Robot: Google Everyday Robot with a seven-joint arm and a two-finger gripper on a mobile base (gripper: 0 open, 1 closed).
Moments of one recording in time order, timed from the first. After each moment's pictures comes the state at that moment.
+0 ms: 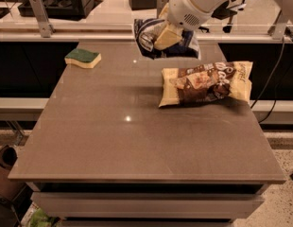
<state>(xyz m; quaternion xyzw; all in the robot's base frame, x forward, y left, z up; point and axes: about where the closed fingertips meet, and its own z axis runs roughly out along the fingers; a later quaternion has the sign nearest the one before) 0.625 -0.037 0.986 -0.67 0.66 0.03 0.34</state>
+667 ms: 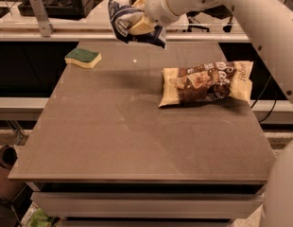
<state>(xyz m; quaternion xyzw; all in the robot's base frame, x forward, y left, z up) 0.713 0.031 0.992 -0.67 0.55 0.07 0.48</state>
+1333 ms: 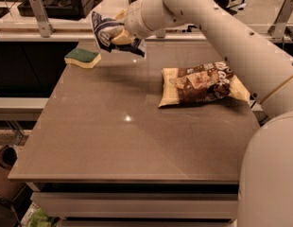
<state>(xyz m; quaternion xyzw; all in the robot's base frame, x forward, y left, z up) 0.740 0.094 0.949 -0.68 0.53 0.07 0.50</state>
